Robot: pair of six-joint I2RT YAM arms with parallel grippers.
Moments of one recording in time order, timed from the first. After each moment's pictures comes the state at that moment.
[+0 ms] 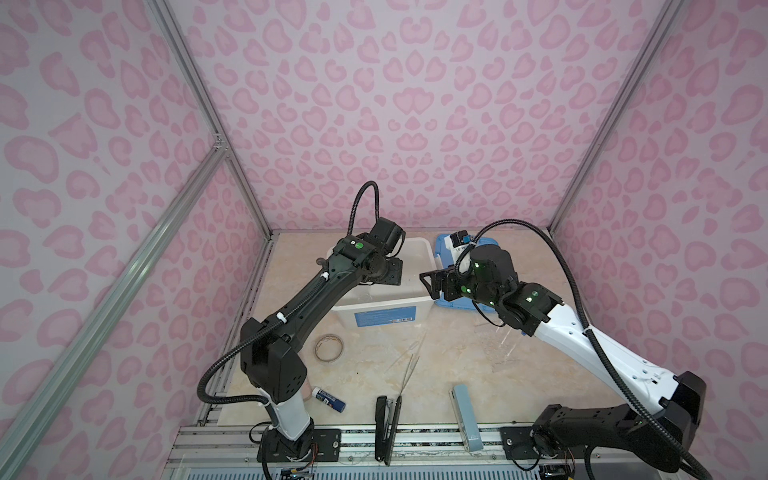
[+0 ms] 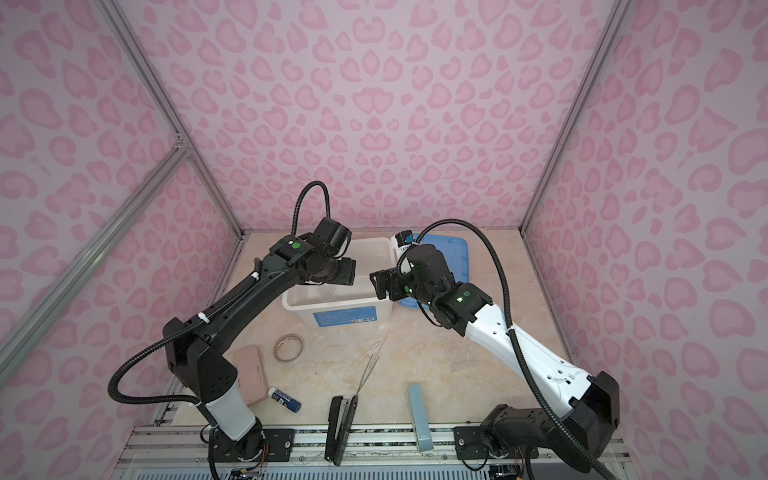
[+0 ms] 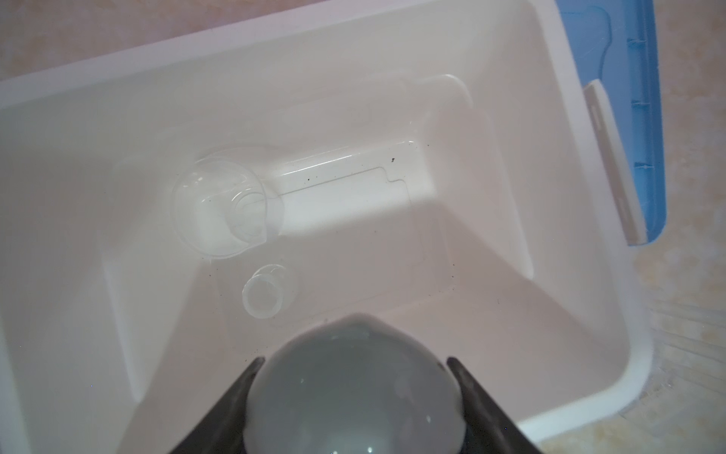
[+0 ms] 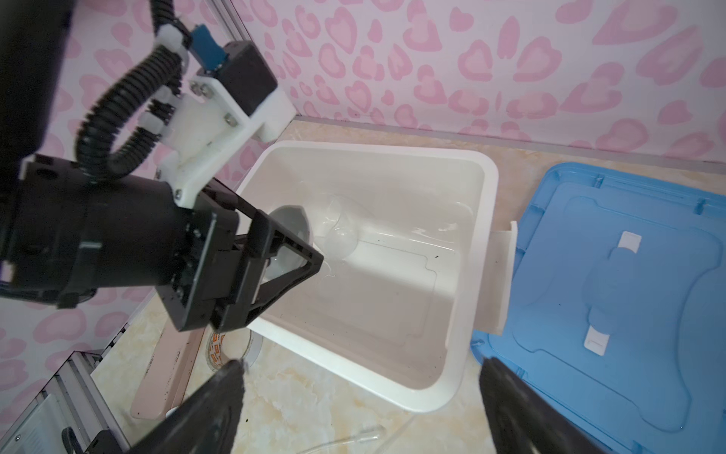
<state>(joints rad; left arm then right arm) -0.58 1.78 1.76 -1.06 -0.15 -0.41 0.70 1.33 1.26 -0.43 0.00 0.34</state>
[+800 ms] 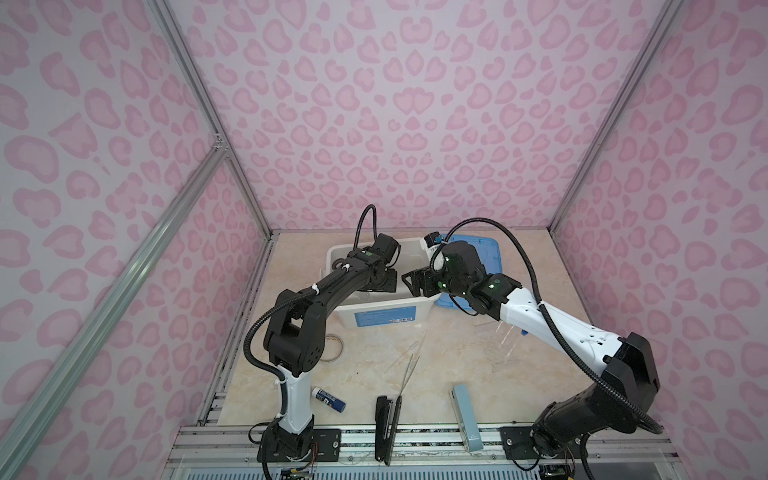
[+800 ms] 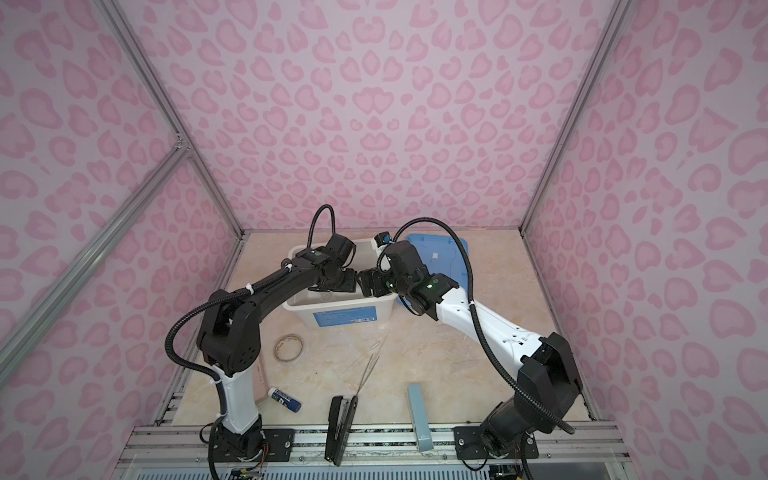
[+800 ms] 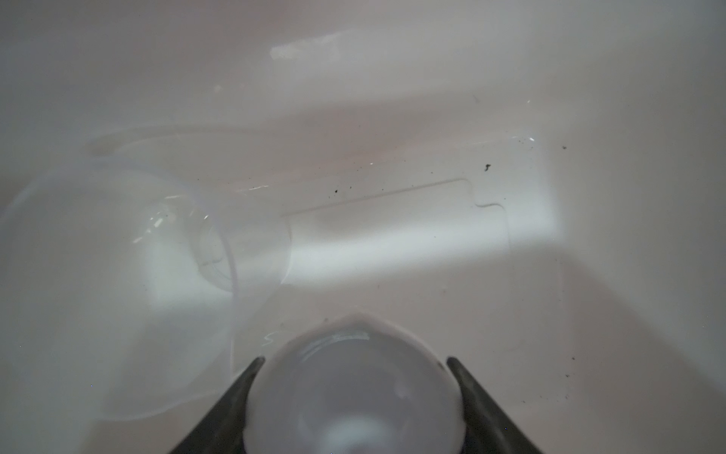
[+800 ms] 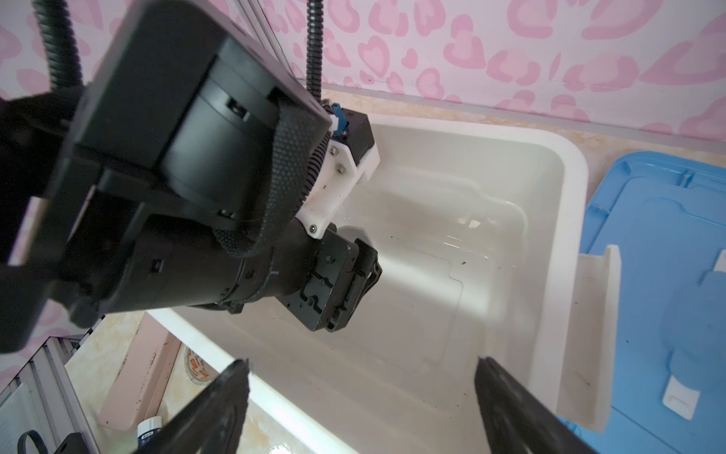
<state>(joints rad) -0.51 1.96 1.59 -0.78 -0.15 -0.40 0.70 1.54 1.29 -0.32 -0.06 0.31</state>
